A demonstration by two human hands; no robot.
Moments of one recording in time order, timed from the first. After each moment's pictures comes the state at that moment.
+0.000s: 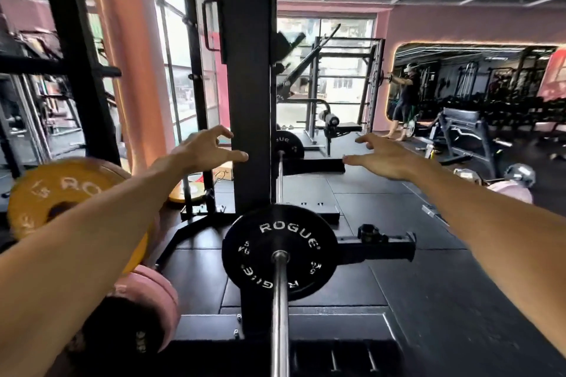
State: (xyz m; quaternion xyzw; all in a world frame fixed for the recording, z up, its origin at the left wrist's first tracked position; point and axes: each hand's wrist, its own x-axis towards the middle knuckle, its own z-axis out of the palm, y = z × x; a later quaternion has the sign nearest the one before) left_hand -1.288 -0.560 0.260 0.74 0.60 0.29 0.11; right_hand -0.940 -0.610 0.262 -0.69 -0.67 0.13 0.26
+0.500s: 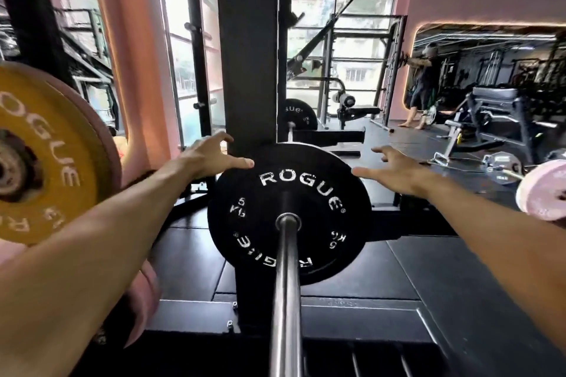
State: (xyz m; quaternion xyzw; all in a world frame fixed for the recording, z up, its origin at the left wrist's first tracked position) left_hand -1.276 -0.381 -0.017 0.71 0.64 0.26 0.12; right_hand -0.916 -0.437 -0.025 -0.71 -0.64 0.16 0.26
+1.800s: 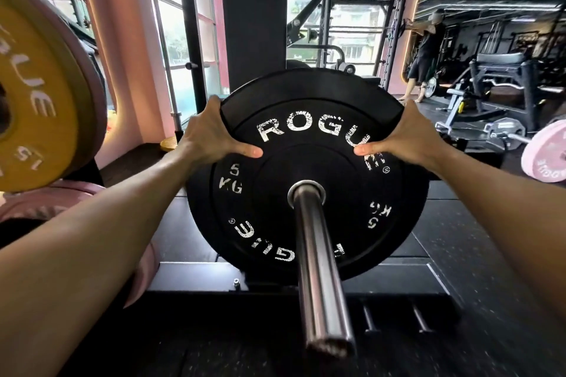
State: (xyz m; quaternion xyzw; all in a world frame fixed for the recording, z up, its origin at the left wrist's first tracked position) left_hand -1.287 -0.402 -0.141 0.71 0.58 0.40 0.09; right_hand -0.949 -0.443 -0.138 -0.64 -0.62 0.10 0.43
